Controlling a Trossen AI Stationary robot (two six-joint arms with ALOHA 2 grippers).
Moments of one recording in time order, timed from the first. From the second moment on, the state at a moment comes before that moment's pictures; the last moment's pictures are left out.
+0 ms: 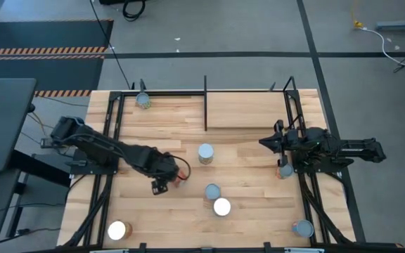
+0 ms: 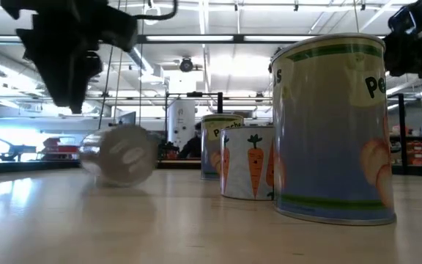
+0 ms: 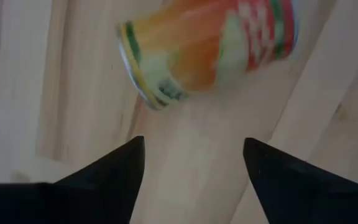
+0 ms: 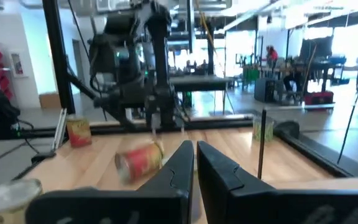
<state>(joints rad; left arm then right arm) -0.32 1.57 1.16 -1.05 -0.09 -0.59 -0.05 0.01 0.01 0.13 0.01 0.02</state>
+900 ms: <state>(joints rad) -0.33 1.18 0.80 -0.63 -0.21 -0.69 0.10 0.65 0.39 0.41 0.37 0.58</state>
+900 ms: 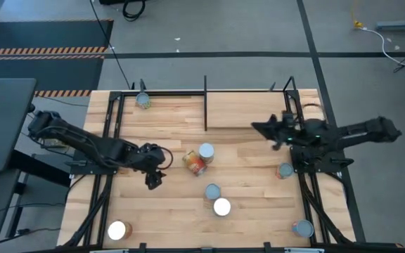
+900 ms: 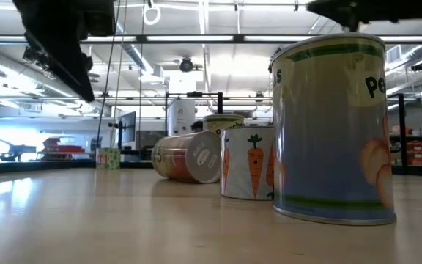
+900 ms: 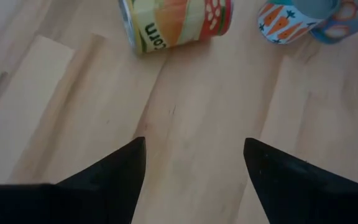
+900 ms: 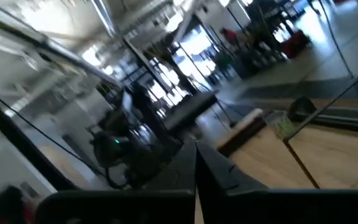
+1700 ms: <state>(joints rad) -0.32 1.05 0.63 -0.63 -0.32 -0.51 0.12 1.86 1.74 -0.66 0.30 0.71</state>
